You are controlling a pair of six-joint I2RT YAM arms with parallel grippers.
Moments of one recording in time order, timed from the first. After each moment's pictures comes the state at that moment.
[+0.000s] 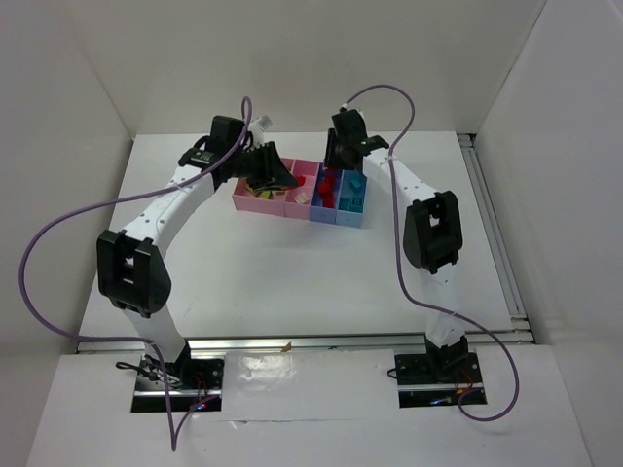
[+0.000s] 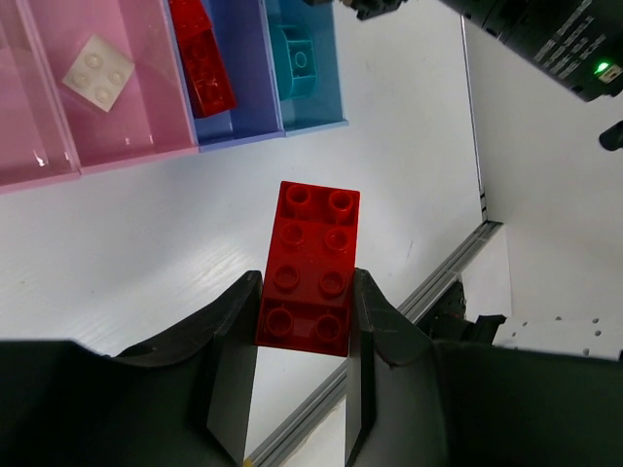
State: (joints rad) left arm -0.30 1.75 1.61 -0.57 0.57 -0.50; right arm 0.41 2.20 1.97 -0.50 0.15 0.42
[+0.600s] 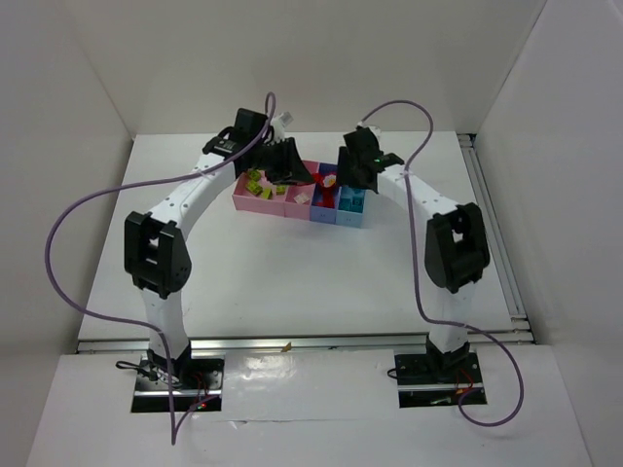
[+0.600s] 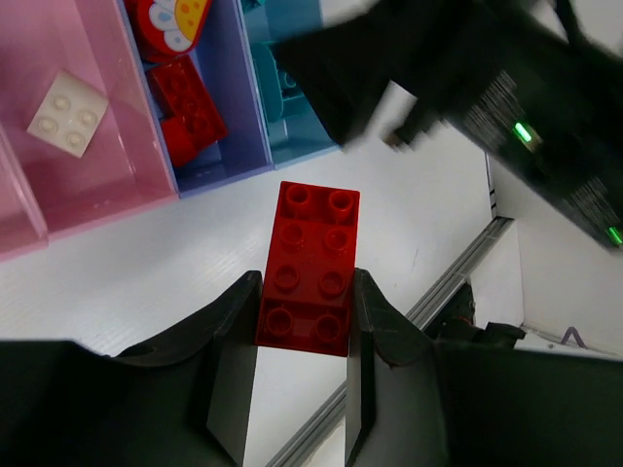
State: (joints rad) left arm -0.35 1.90 1.79 -0.63 0.56 -0.47; right arm 0.41 2.03 1.71 -0.47 0.25 0.41
